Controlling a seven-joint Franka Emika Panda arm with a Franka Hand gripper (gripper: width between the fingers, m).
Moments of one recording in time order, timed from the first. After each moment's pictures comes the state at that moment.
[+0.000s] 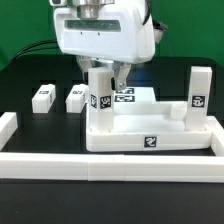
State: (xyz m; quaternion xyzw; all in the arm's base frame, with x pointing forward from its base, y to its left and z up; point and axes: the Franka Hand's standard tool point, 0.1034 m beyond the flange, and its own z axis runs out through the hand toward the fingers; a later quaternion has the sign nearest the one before) arm 0.570 -0.044 0.104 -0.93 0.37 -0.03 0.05
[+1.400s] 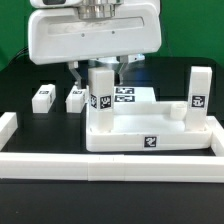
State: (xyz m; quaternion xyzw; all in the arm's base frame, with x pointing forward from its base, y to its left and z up) arm 0.569 -0.051 0.102 -0.99 -0.14 -0.04 0.03
